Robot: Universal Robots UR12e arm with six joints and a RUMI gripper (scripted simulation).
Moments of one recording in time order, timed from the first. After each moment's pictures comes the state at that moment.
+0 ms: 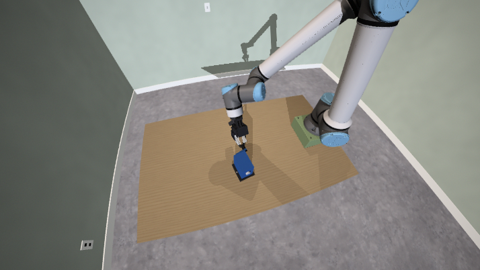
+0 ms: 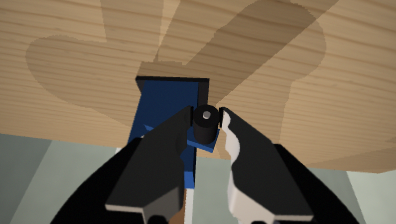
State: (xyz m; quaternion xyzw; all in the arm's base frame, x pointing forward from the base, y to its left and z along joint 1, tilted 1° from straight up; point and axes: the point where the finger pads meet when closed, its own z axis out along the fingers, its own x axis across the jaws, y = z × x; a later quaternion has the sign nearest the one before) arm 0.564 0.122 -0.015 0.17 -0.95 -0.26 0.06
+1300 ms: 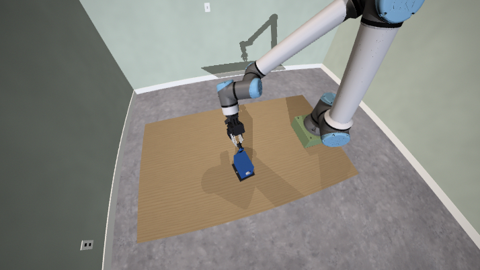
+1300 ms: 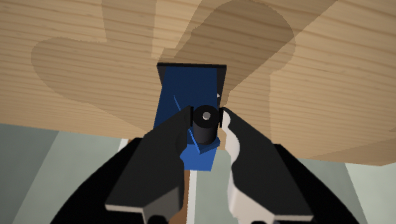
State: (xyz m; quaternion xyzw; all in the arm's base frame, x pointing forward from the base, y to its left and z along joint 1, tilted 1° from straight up) arm 0.589 0.131 0.014 0.17 -0.95 -0.26 0.06
